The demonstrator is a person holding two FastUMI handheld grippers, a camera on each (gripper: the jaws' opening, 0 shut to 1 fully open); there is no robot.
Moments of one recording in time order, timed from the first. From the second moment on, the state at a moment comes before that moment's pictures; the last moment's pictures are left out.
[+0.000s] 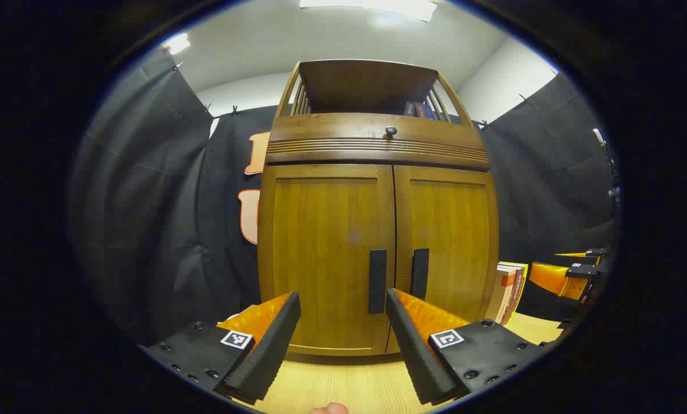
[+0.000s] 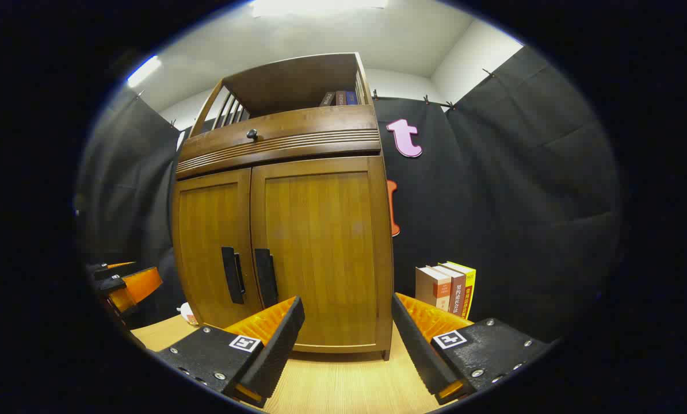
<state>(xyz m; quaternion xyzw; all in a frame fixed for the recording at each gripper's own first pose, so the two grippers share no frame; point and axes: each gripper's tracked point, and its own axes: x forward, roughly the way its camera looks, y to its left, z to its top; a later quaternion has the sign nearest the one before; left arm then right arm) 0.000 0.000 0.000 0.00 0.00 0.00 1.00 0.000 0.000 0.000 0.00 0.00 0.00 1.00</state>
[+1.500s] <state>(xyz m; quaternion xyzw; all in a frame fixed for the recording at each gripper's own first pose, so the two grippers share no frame) -0.007 0.034 0.018 0.01 -0.01 0.04 1.00 -0.021 0.025 0.014 -0.03 -0.02 0.01 1.00</state>
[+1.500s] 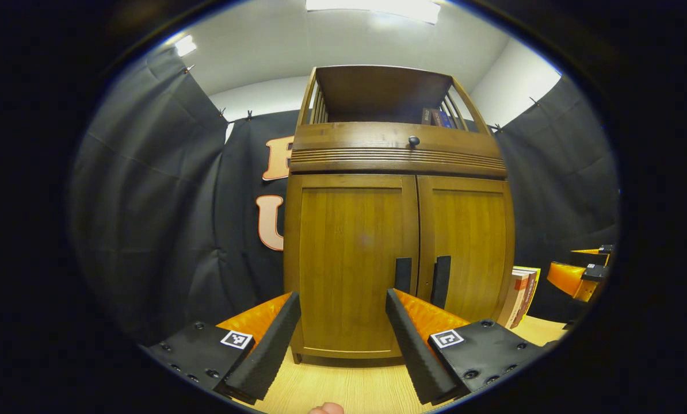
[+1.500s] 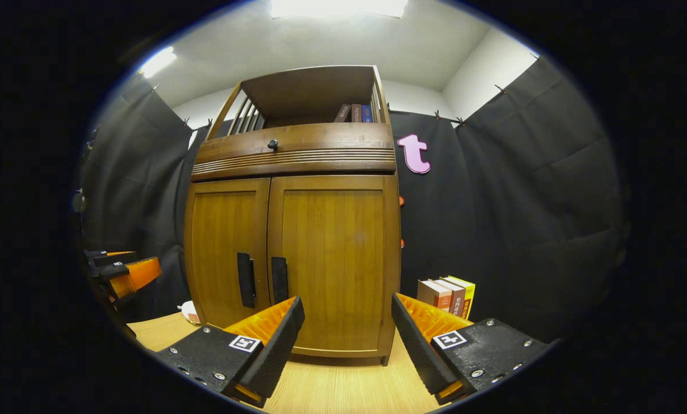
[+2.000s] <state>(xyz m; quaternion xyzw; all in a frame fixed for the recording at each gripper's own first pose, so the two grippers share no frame) -0.009 0.035 0.019 0.02 -0.02 0.04 1.00 -0.013 0.026 0.023 -0.03 -0.03 0.01 1.00</state>
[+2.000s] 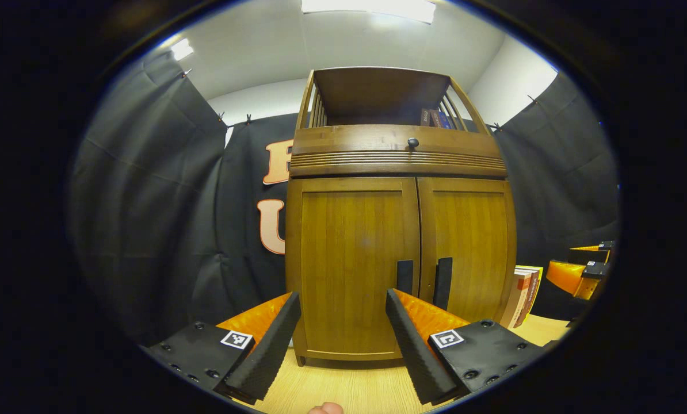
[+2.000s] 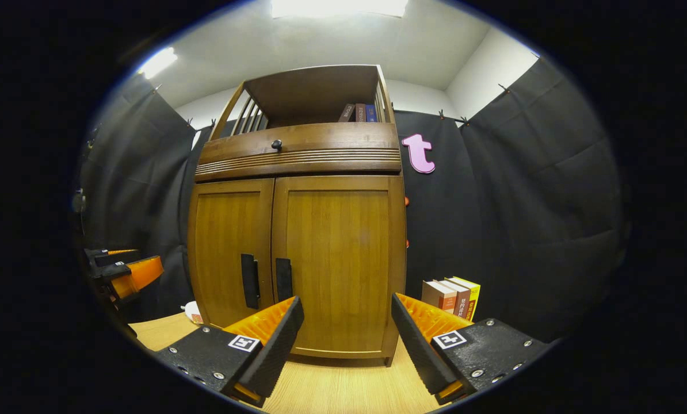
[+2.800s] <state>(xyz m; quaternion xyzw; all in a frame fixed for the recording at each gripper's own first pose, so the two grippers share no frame) -0.008 0.043 0.018 0.01 0.00 0.07 1.00 0.107 0.123 0.047 -0.02 -0.03 0.12 0.99</state>
